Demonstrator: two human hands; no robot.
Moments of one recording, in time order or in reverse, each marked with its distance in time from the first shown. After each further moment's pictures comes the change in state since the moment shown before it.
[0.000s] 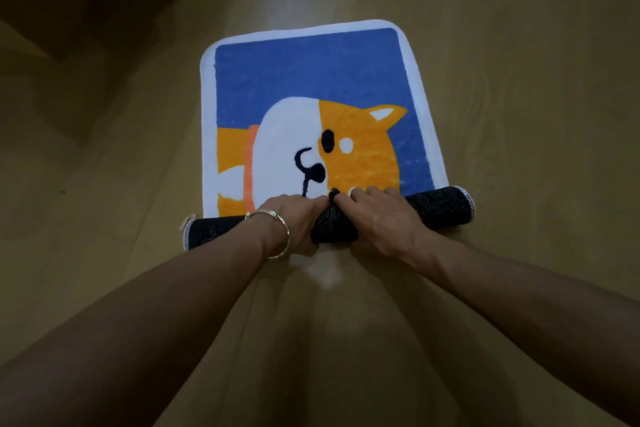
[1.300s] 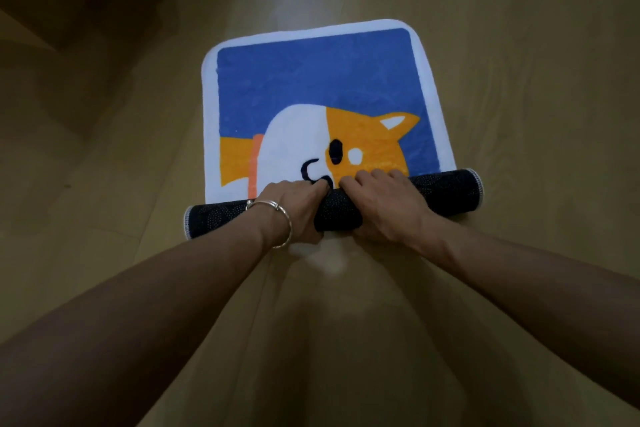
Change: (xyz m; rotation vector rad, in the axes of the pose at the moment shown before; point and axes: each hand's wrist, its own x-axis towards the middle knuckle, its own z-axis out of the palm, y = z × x) left_hand 0.006 -0.013 -0.002 0.055 0.097 -0.034; right_hand 0.018 0.006 -0.008 0.018 0.009 0.026
